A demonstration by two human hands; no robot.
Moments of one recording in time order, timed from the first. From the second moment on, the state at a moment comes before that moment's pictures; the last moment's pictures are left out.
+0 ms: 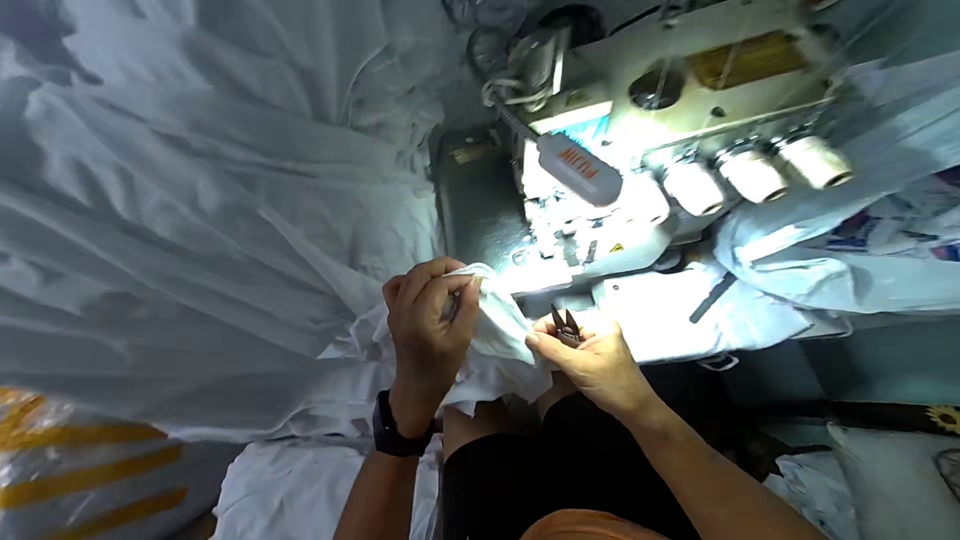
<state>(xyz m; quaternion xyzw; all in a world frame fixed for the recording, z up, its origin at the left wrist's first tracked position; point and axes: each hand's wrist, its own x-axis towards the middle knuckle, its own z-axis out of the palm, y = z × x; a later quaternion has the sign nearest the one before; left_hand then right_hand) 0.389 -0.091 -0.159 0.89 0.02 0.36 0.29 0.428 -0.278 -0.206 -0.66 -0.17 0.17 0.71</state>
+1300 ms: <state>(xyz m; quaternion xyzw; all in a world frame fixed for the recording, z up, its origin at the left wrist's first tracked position) 0.441 -0.106 -0.146 0.92 0.07 0.25 0.29 0.438 -0.281 -0.215 -0.66 -0.12 0.03 0.74</state>
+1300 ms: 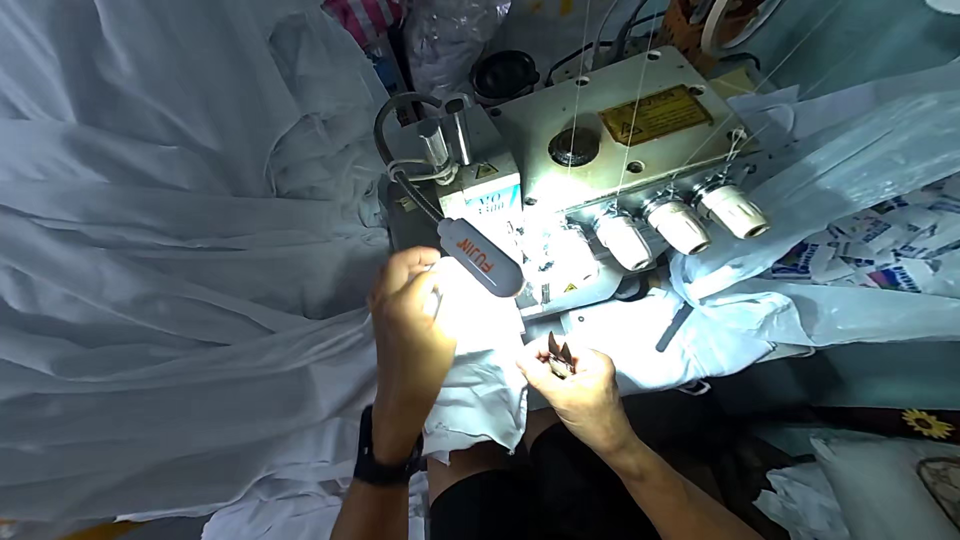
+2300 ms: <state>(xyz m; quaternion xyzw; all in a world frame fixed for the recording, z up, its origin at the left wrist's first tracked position) 0.434 -0.124 -0.165 0.91 0.10 0.19 0.34 0.483 -0.287 -0.235 -0.71 -0.45 -0.32 0.43</state>
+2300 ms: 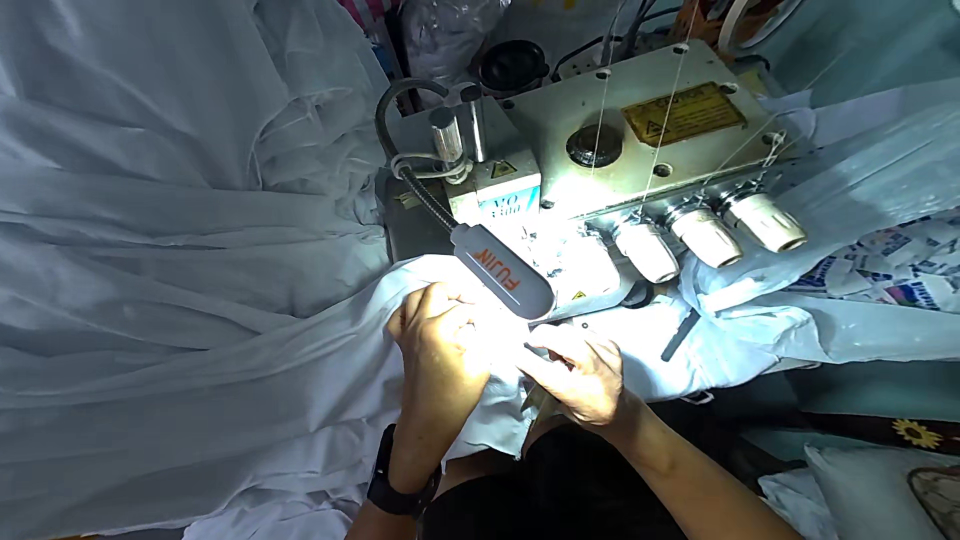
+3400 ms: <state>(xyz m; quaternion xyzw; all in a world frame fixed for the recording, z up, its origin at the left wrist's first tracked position) 0.432 -0.123 -0.168 0.92 0.07 0.20 0.33 0.478 -0.293 -0.241 -0.71 -0.46 -0.33 0.41</state>
